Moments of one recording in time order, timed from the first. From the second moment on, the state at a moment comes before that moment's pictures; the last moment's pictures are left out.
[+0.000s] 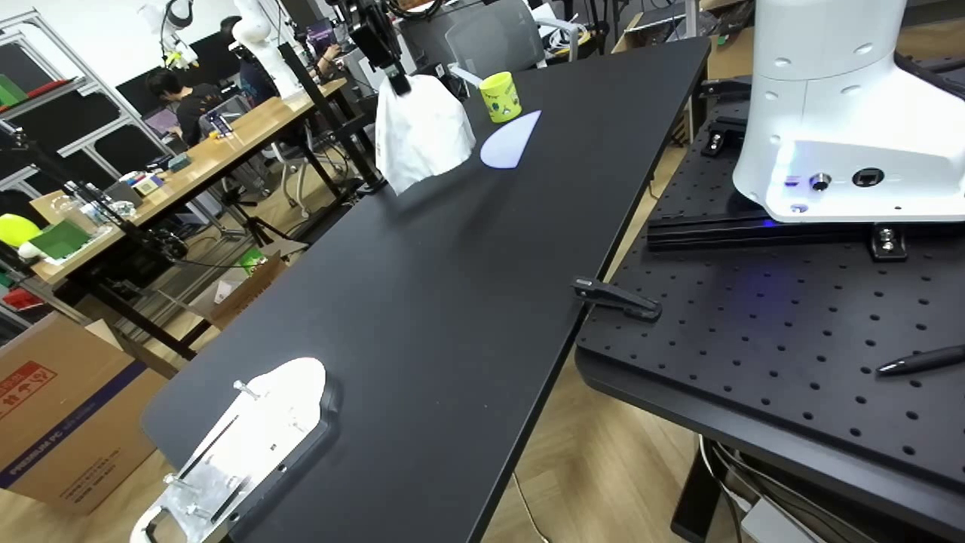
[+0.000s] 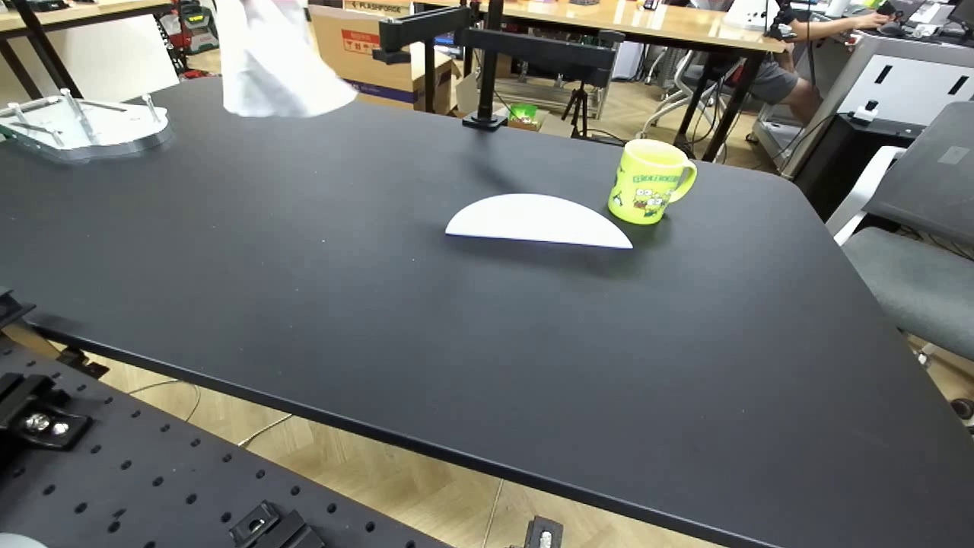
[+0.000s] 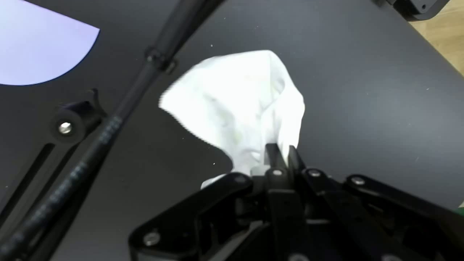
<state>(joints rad) 0.15 -0.10 0.11 -2.27 0.13 2.08 -0.51</state>
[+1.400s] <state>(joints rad) 0.16 0.03 0.15 -2.51 -0.17 2.58 -0.17</state>
